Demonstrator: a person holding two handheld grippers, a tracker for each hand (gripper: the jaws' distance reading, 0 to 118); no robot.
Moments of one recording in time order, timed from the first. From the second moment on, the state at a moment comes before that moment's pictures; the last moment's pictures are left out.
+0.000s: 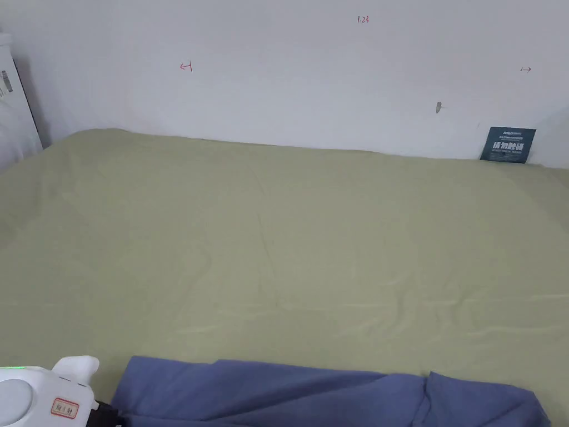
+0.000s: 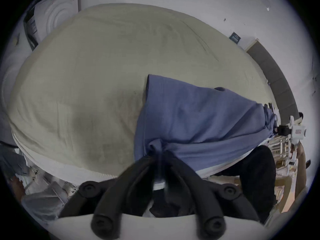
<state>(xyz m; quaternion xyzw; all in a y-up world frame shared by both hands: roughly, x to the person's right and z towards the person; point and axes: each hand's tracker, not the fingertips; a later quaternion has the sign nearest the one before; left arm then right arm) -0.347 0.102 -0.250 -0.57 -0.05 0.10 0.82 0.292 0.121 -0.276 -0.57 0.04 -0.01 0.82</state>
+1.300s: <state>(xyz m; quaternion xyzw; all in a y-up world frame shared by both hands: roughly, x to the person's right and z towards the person) -0.388 0.088 -0.277 -0.51 -0.18 0.36 0.76 0.220 0.182 -0.294 -0.54 0.06 0.02 0.84</state>
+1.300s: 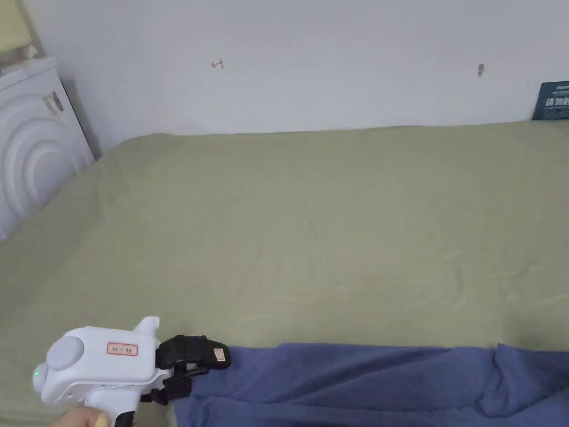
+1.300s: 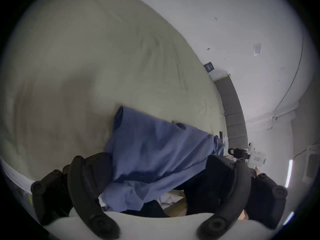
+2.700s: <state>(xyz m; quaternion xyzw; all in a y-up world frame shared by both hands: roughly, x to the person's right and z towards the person) -0.071 0.107 -0.343 -0.53 -0.34 0.27 0.73 0.274 0.163 -0.280 -0.54 0.05 -0.06 0.84</state>
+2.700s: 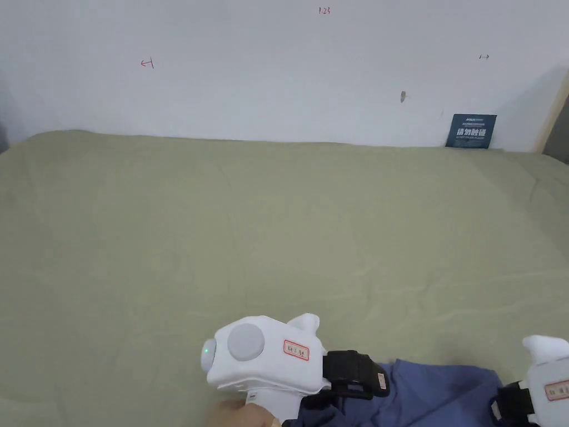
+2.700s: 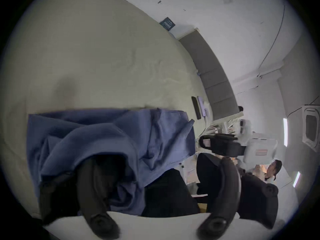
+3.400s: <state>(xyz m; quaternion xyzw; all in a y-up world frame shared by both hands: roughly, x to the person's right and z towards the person) -0.219 0.074 -0.321 -0.49 -0.28 0.35 0.75 0.264 0.167 -0.278 -0.55 0.07 -0.04 0.83</state>
